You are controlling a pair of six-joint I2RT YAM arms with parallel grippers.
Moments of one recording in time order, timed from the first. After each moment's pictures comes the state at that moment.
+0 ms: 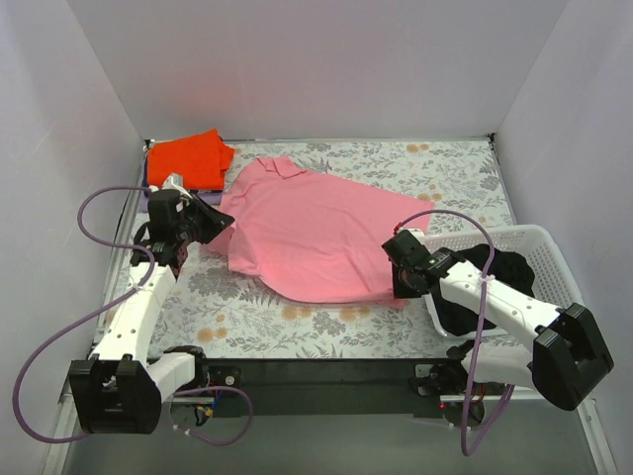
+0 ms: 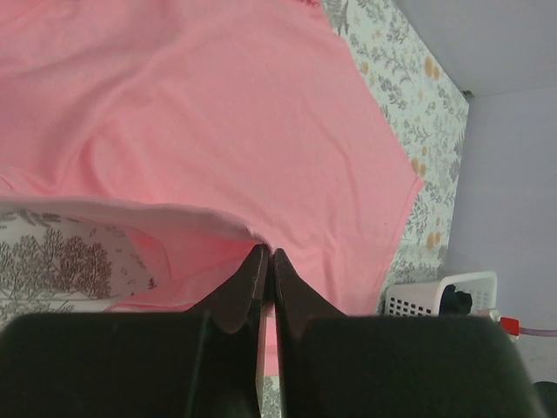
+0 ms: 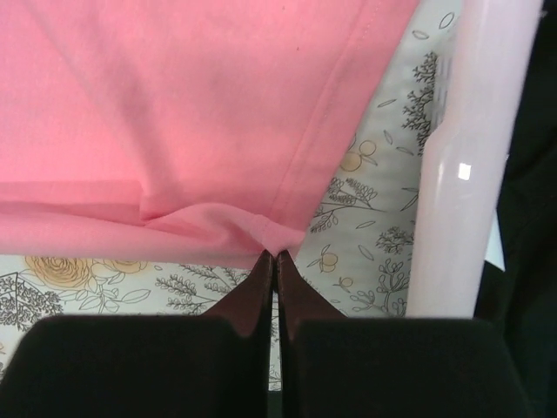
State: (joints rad) left arm -0.02 1.05 0.81 -0.31 0.28 -0.77; right arm 0.71 1.19 0.74 -0.74 0.25 0.59
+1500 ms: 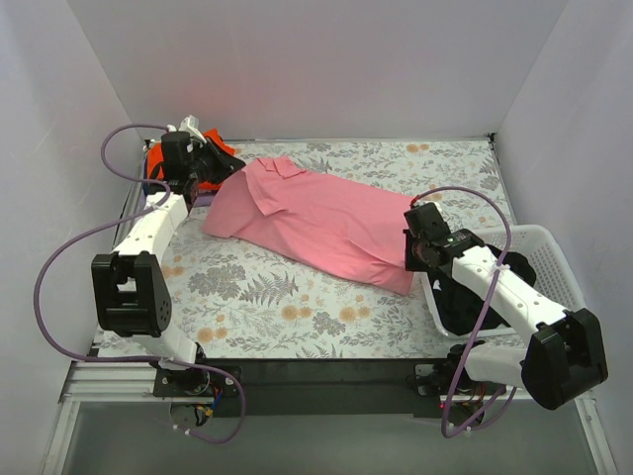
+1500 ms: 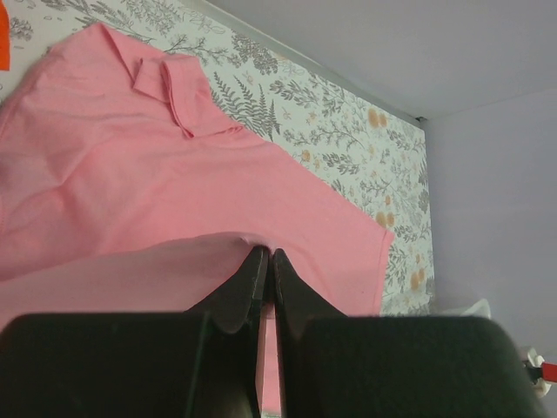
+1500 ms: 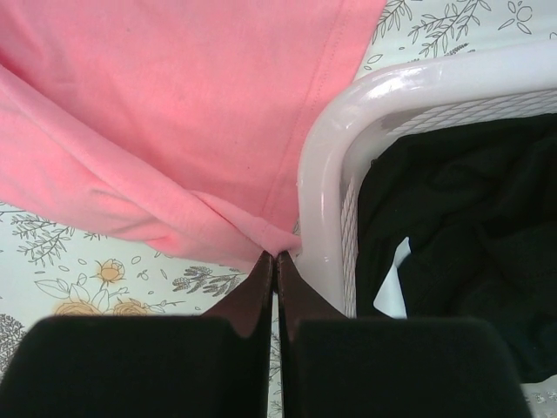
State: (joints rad) left arm -0.02 1.61 1.26 -0.07 0.40 -0.69; right arm 0.48 1.21 0.86 -0.69 0.22 0.41
